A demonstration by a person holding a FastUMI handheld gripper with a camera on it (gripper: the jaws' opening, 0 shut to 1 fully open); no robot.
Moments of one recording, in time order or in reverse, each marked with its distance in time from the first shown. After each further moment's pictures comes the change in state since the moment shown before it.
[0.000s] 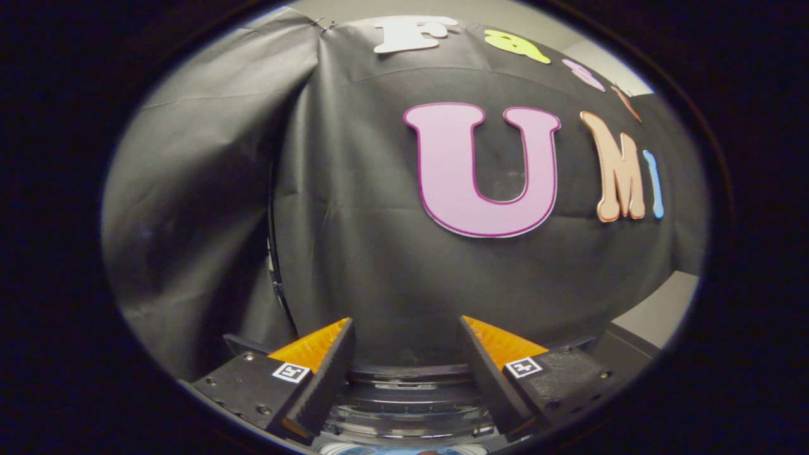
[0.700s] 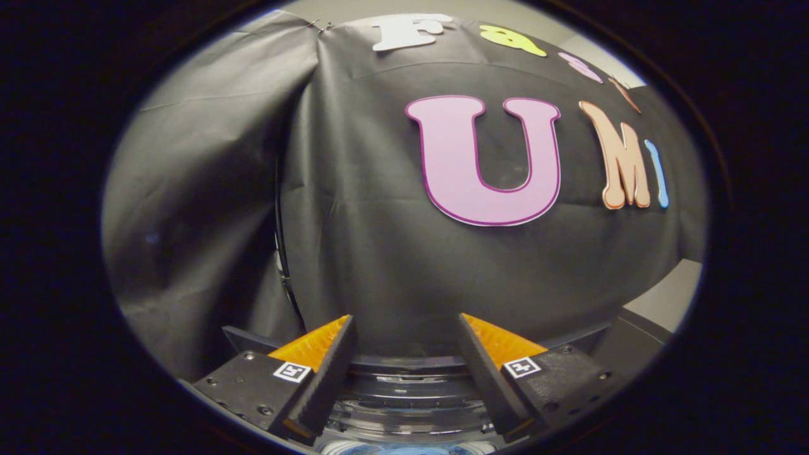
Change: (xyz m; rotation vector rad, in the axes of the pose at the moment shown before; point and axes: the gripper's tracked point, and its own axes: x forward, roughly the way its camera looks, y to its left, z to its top) arm -0.011 0.002 -0.007 0.043 -0.008 0.036
